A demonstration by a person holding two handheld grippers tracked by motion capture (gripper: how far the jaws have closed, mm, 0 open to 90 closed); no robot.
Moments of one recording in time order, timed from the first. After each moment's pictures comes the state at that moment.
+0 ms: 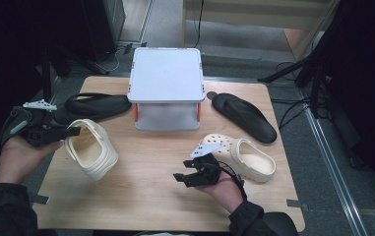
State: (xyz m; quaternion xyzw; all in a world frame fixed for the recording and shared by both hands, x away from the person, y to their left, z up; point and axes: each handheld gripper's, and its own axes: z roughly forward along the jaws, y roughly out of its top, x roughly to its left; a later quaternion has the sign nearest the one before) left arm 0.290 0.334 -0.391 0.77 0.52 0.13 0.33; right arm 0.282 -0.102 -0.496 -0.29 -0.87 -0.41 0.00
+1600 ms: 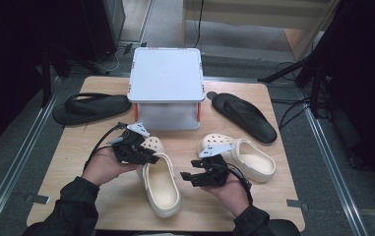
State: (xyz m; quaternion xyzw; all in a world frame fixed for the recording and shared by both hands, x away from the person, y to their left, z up) left arm 0.303 0.153 -0.447 0.88 0.34 -0.01 0.33; right arm 0.278 -0.122 -0.494 -0.32 -0.85 -0.42 -0.01
